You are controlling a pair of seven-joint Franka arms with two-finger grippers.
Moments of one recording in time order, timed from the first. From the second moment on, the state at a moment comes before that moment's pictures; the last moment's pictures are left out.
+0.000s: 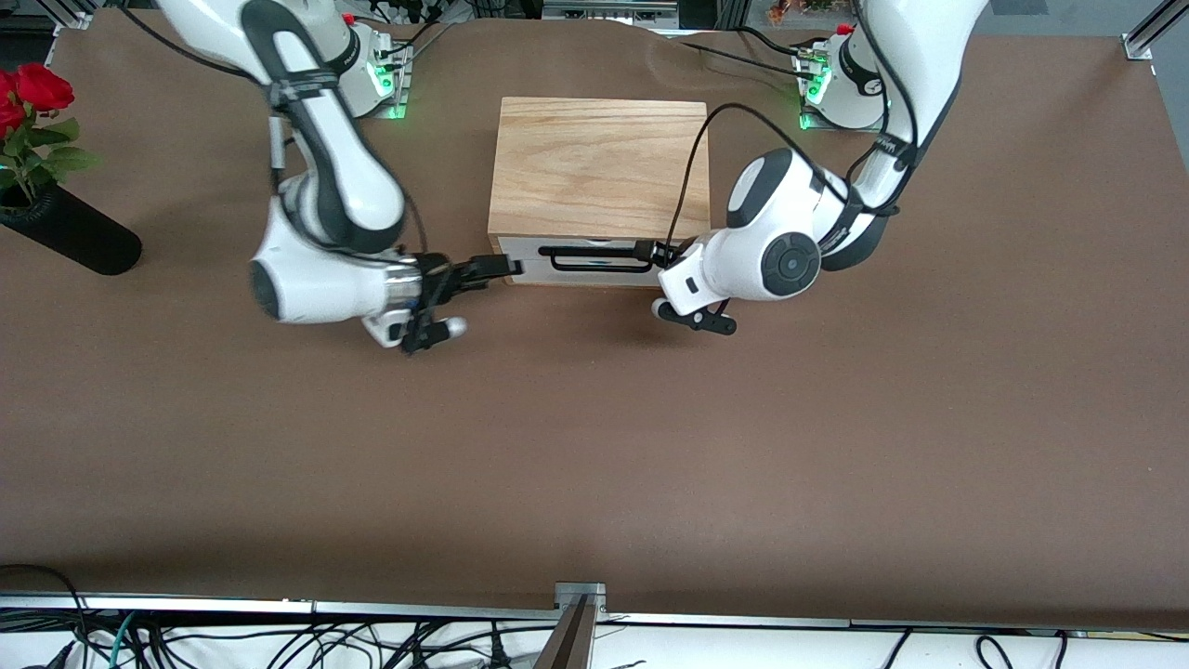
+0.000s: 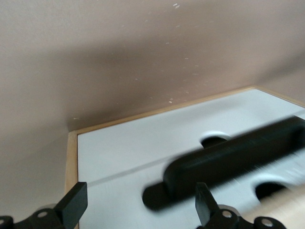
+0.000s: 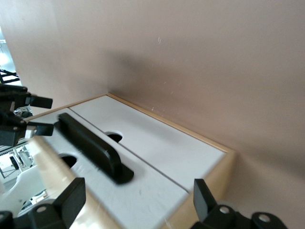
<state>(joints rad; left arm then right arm) -0.27 0.43 -0.31 -1.76 -0.39 1.96 -0.19 0.38 0.42 -0.08 -1.77 0.85 1.85 -0.25</state>
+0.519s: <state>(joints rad) -0.22 0.15 -0.23 -1.76 -0.15 1.92 -0.19 0.30 0.42 -0.20 -1.54 0.48 1.70 -0.28</state>
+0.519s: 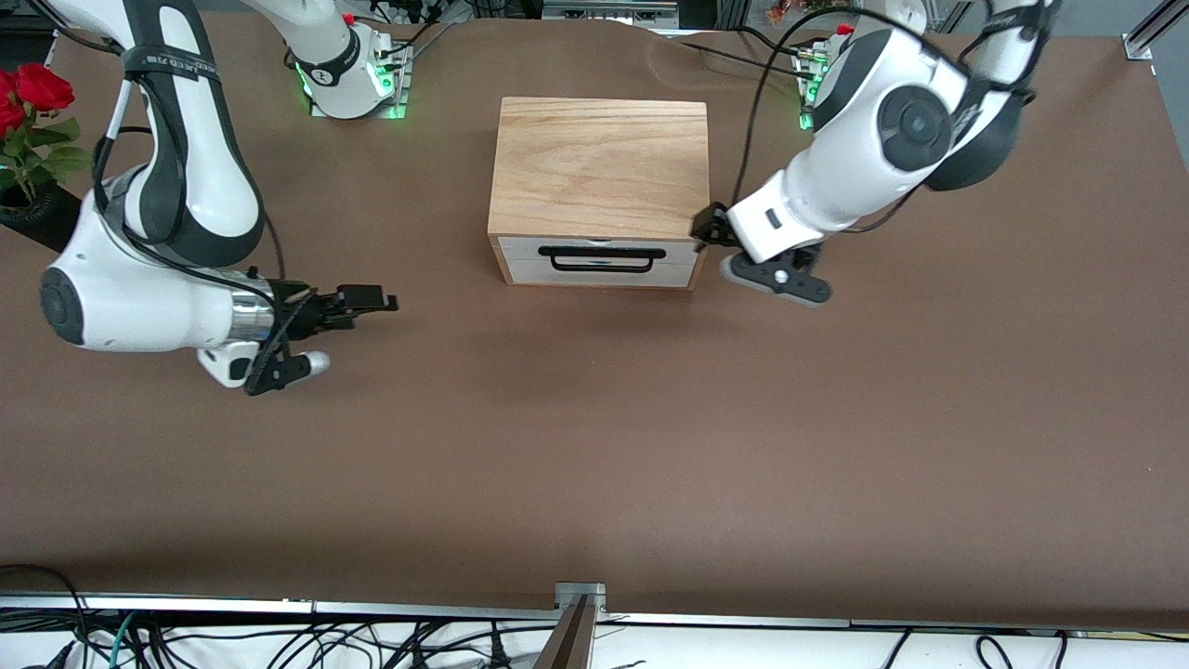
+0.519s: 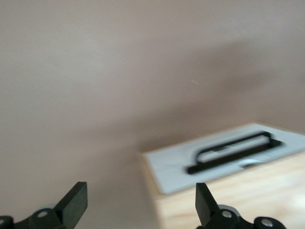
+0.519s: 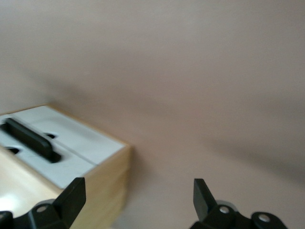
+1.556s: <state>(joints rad) -0.06 -0.02 0.05 -1.75 0.00 1.69 0.03 0.31 0.13 -0.20 -1.45 0.03 1.48 -0.14</state>
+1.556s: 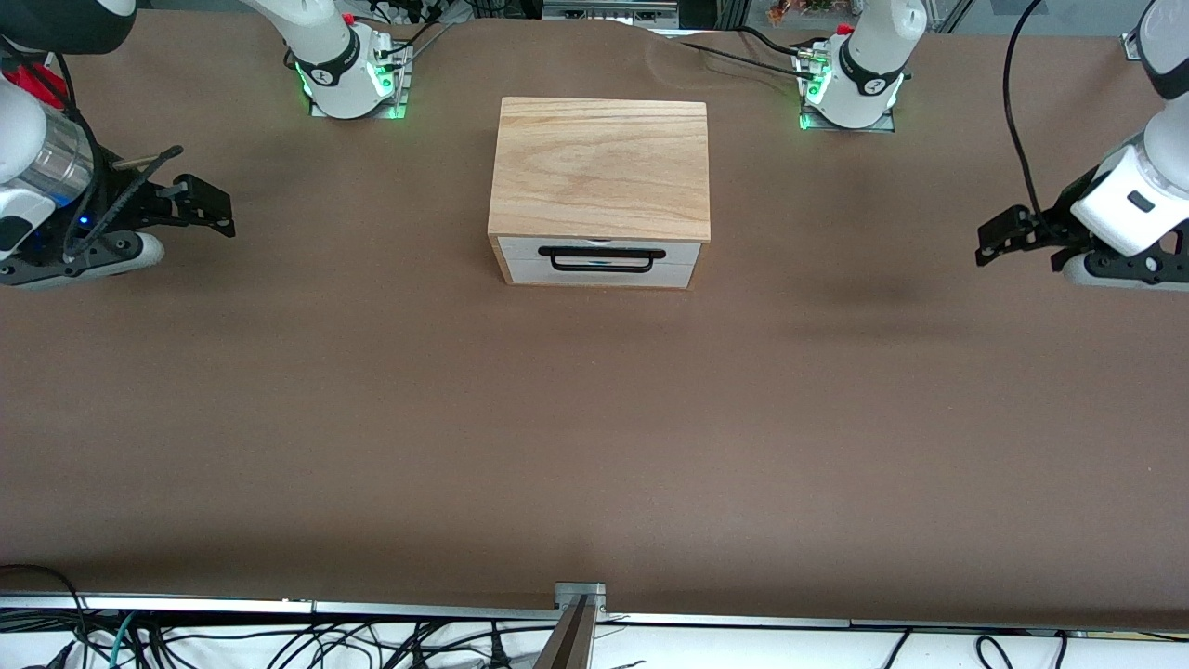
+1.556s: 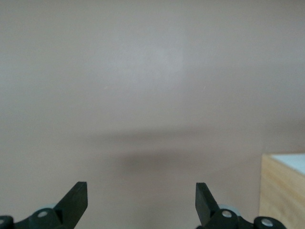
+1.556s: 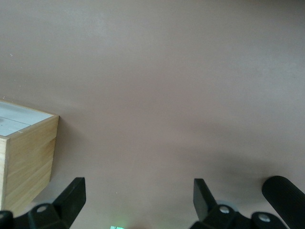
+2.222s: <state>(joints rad) -0.07 -0.03 0.04 -1.73 0.02 1.64 0.03 0.31 0.13 -0.20 -1.45 0.03 1.48 -0.14</state>
